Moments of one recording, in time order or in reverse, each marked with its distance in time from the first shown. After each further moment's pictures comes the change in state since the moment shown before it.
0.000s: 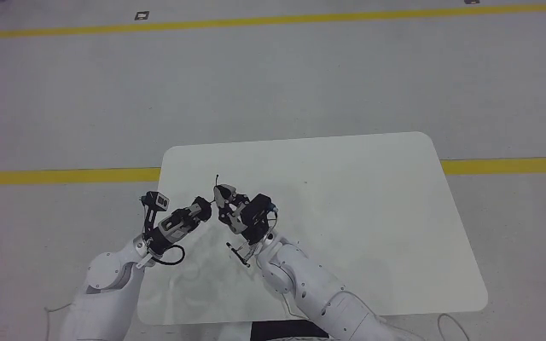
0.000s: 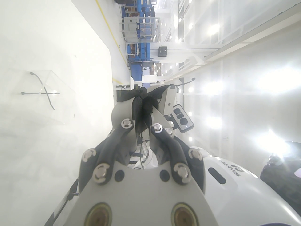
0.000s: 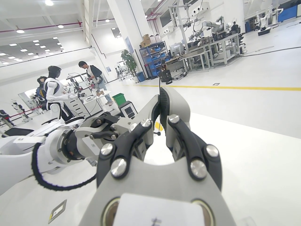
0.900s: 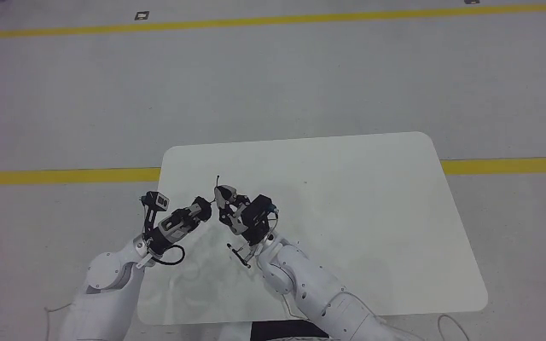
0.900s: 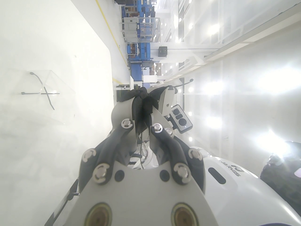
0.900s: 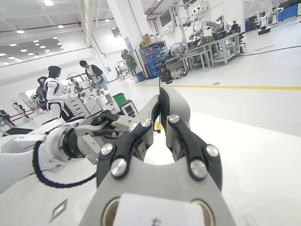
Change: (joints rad) left arm 0.000 0.000 0.000 0.000 0.000 0.000 0.000; right arm -0.007 0.000 0.003 -0.003 -0.003 -0.001 -0.006
